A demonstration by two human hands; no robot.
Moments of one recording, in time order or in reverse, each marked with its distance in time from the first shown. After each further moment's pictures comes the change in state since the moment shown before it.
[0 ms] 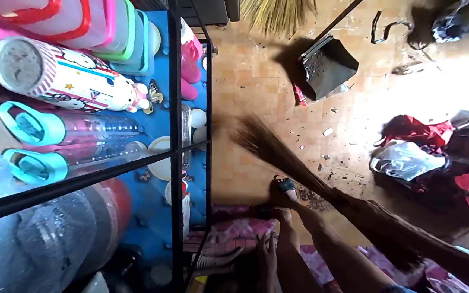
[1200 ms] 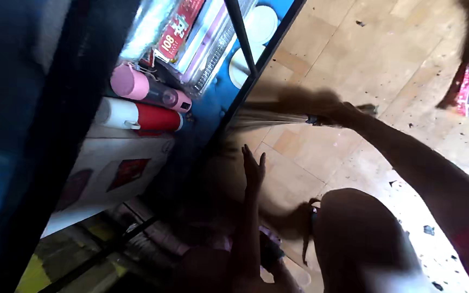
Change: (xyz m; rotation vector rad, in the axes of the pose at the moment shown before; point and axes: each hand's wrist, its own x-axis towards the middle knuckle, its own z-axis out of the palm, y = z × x) left_hand 0.443 -0.115 0.045 -0.052 0.636 0.252; right_hand 0.606 -0.126 0.041 -0.989 0.255 -0.957
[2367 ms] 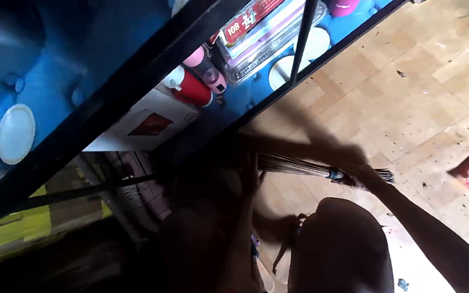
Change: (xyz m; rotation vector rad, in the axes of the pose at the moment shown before) left_hand -0.046 -0.040 0.006 0.489 0.371 0.160; right_hand -0.087 -0.011 0.026 -0.031 -0.078 -0.225
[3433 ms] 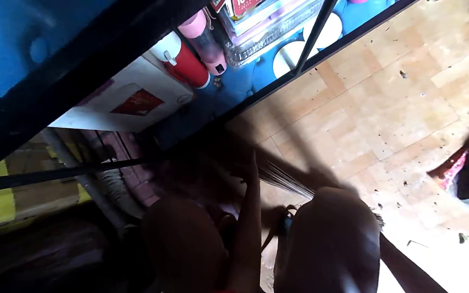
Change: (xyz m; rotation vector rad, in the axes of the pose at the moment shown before) left_hand 0.017 0.049 -0.009 -0.558 0.078 -1.203; right_hand -0.041 -0.179 -0.117 0.345 -0.555 0.704
